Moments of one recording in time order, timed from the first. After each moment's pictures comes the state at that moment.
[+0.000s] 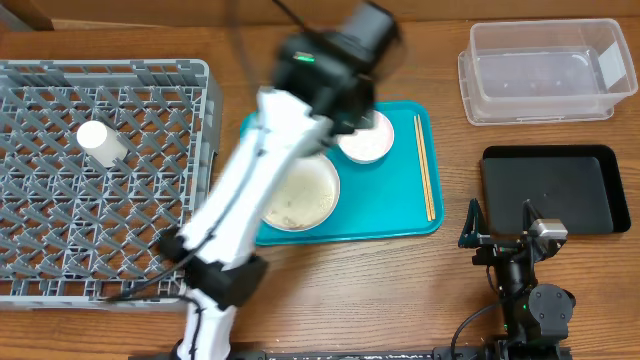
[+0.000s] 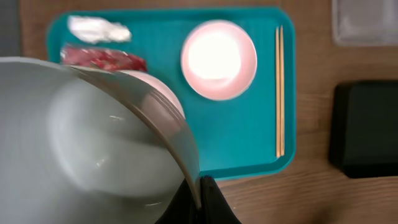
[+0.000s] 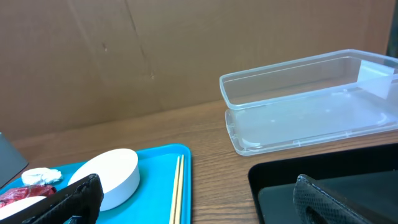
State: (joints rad) left arm -0.57 2.08 2.57 -1.68 -0.05 -0.60; right arm 0.00 0.01 0.02 -0.03 -0.04 0.22
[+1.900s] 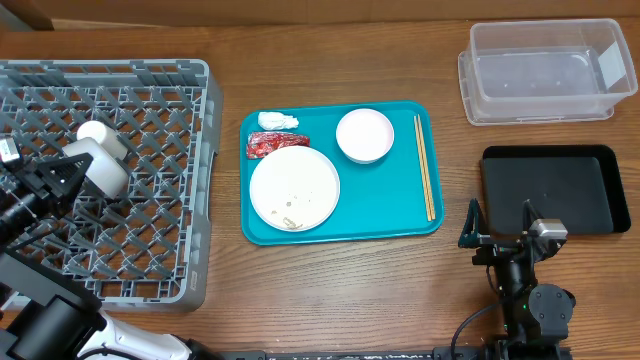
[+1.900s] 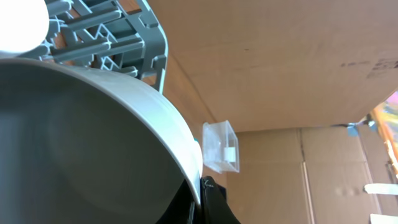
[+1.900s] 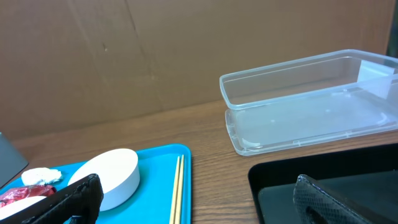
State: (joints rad) left arm 0.94 1.91 1.47 -1.30 1.35 0.40; right arm 0.00 0.01 0.02 -0.04 -0.04 0.22
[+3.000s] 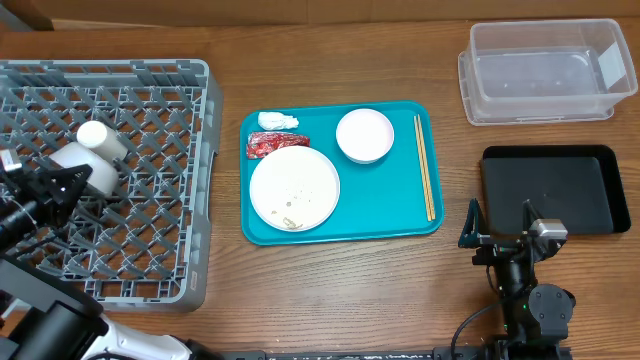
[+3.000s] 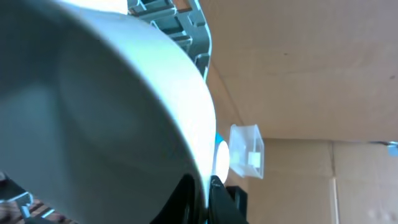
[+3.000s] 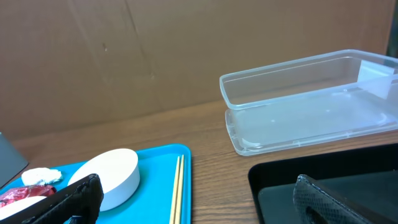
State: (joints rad) left arm 0.98 1.87 1.41 -1.16 1.20 0.25; right arm 0.00 0.01 0.02 -0.03 -0.04 0.22
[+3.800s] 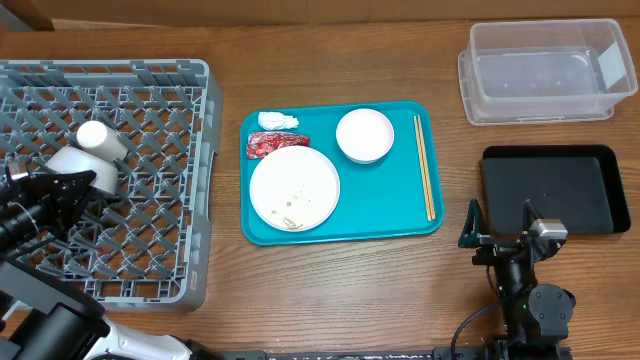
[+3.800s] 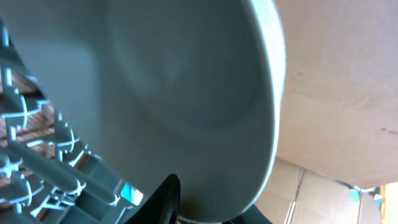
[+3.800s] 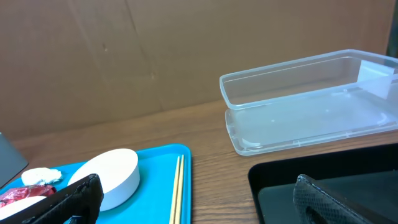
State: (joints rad) left arm 0.98 1.87 1.42 -1.26 1.11 -0.01; right arm 0.00 0.01 0.02 -0.03 -0.04 0.22
